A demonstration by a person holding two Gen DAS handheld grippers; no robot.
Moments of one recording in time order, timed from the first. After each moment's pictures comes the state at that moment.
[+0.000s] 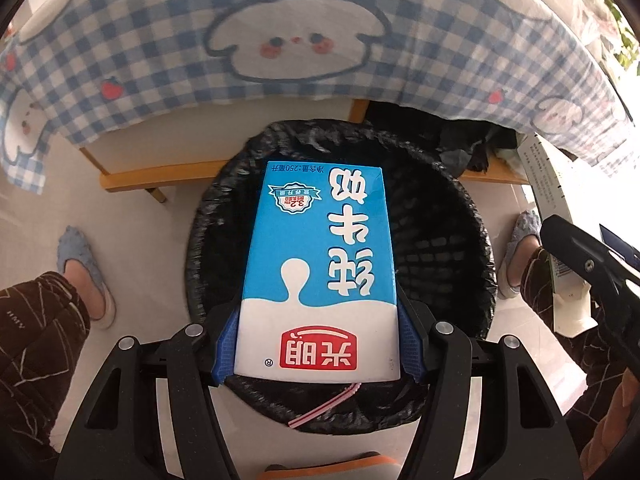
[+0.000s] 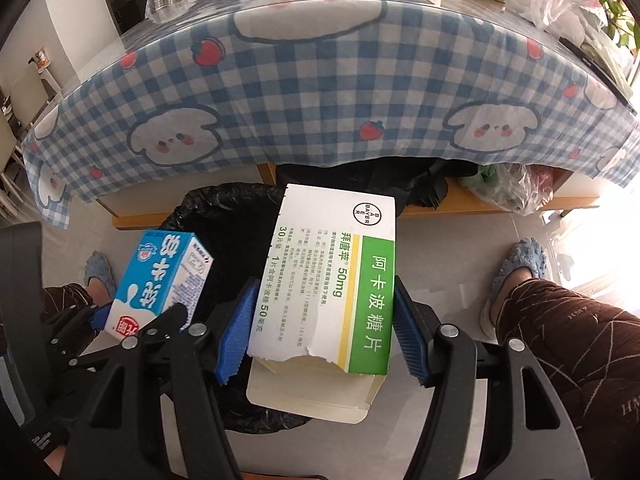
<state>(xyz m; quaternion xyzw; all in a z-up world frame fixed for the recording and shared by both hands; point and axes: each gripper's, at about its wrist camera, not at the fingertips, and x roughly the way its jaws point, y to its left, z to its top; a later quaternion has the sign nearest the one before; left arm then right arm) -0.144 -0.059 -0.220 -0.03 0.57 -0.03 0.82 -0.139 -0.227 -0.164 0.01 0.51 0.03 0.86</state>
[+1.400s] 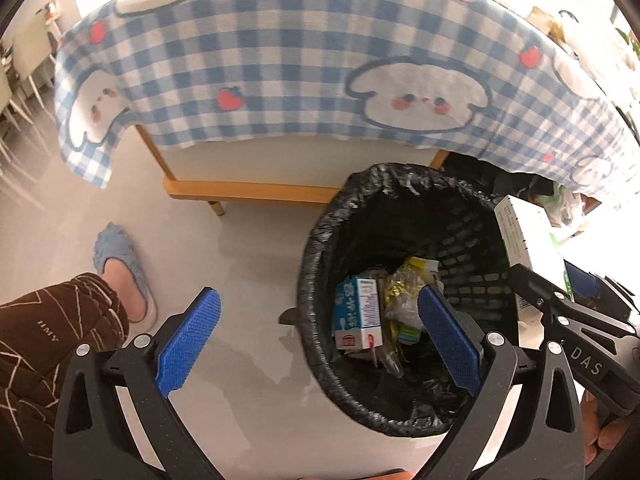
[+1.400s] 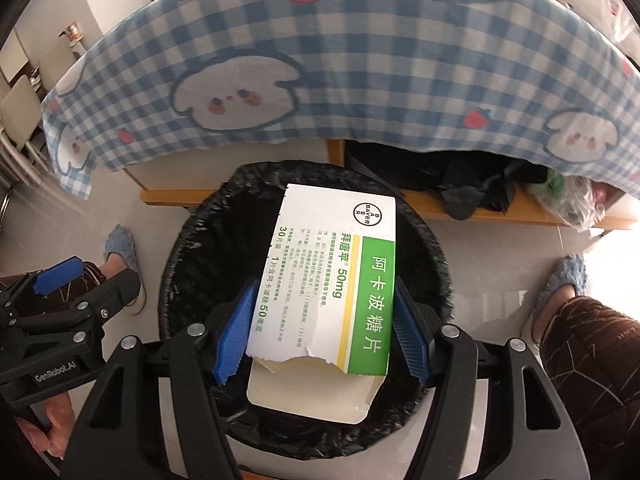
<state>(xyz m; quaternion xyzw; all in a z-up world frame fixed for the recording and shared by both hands) -0.151 0.024 -0.195 -0.05 0.53 0.04 0.85 -0.122 -0.163 -0.195 0.00 0.52 0.11 0.84</state>
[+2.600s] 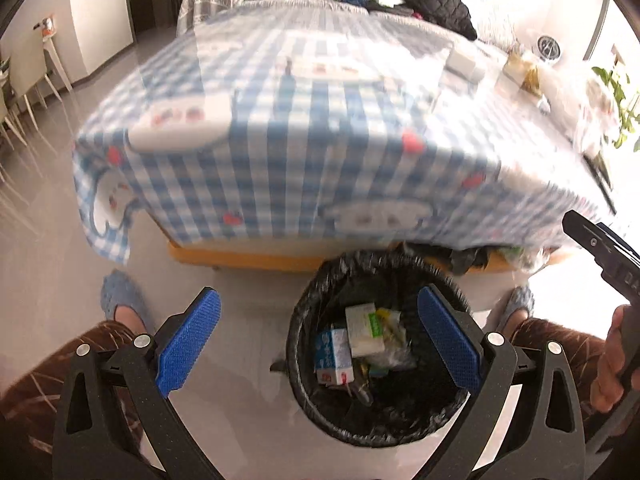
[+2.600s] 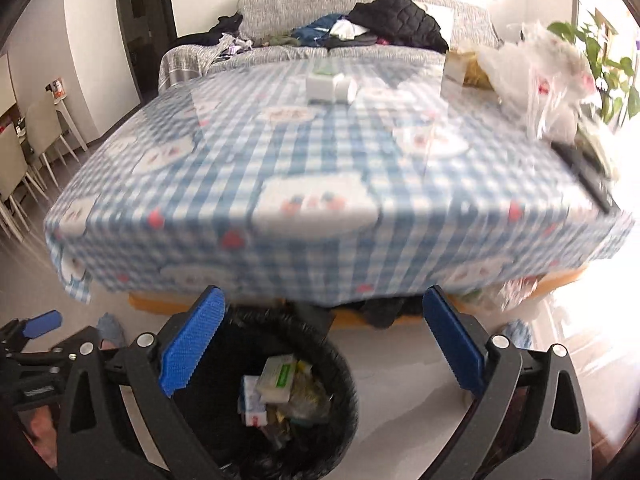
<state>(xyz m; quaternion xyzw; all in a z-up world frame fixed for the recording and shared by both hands) -0.120 0.024 -0.082 -0.06 0.48 0.01 0.87 -0.081 -0.229 -0.053 0.01 0.40 0.04 0.91</state>
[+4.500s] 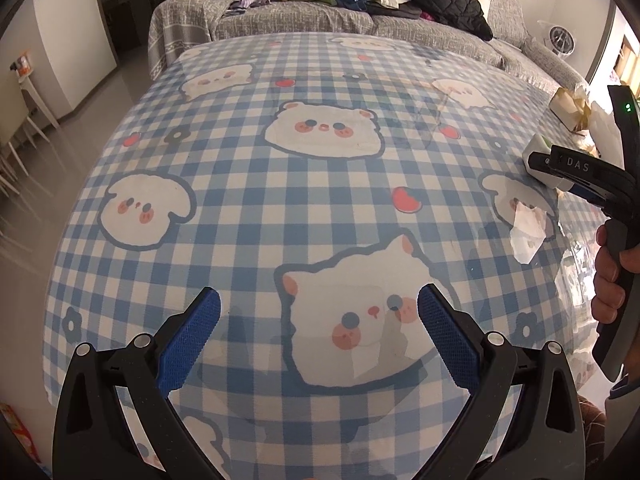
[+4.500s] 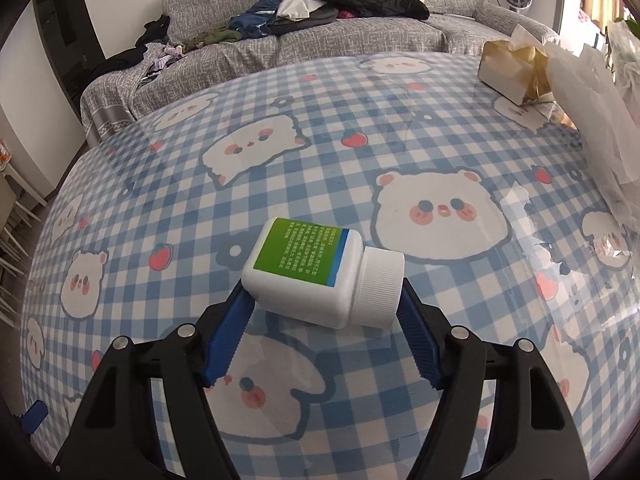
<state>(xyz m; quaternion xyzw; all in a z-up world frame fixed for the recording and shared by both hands) 0.121 0.052 -0.062 -0.02 0.49 0.01 0.87 0.240 -0.215 -0.060 0.08 0.46 -0.03 0.88</state>
